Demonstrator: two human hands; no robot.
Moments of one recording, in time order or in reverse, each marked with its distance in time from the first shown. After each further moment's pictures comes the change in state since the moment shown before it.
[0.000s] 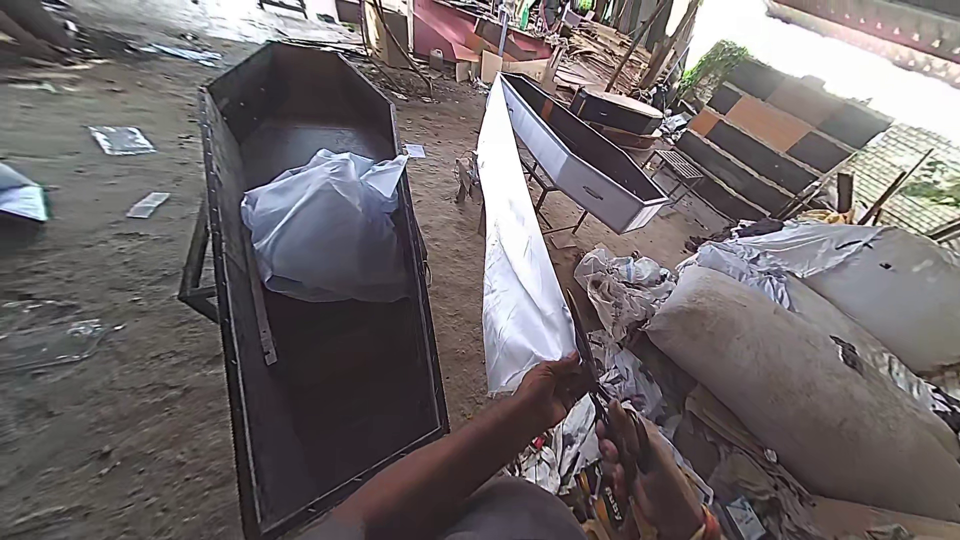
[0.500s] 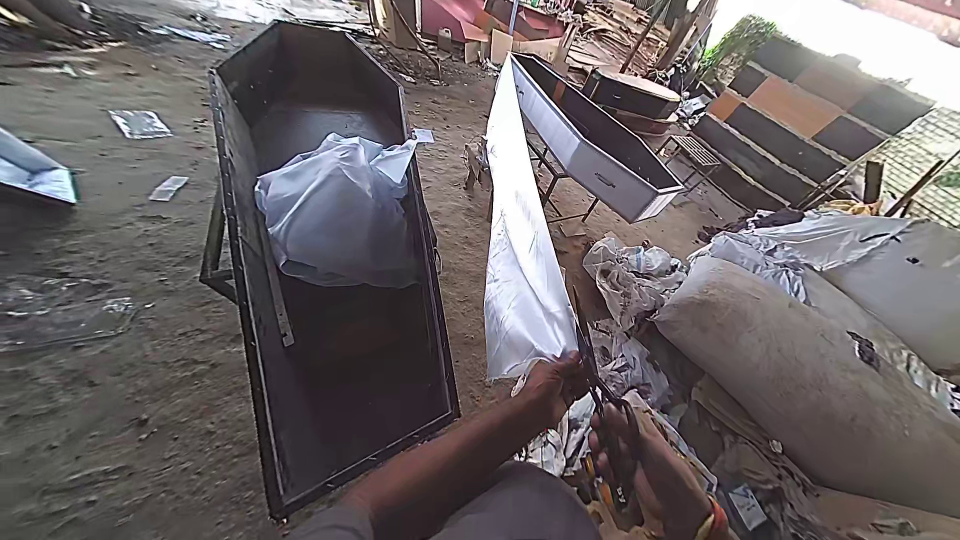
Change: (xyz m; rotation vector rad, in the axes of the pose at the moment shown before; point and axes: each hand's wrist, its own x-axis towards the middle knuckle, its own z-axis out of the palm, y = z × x) left_hand 0.001 -0.005 -0.015 0.099 0.174 0.055; right_hand 0.006 0.004 0.002 -0.074 -0.105 0.093
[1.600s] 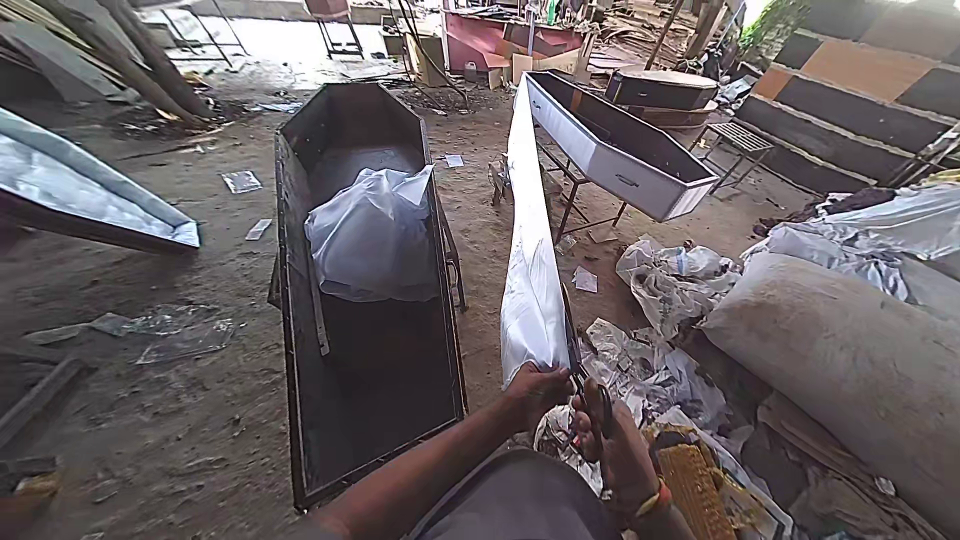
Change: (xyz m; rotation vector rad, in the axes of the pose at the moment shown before) left_hand 0.018 -0.003 -0.028 0.281 -0.104 0.163; right_hand 0.056 0.023 -0.014 0.275 0.028 -0.115
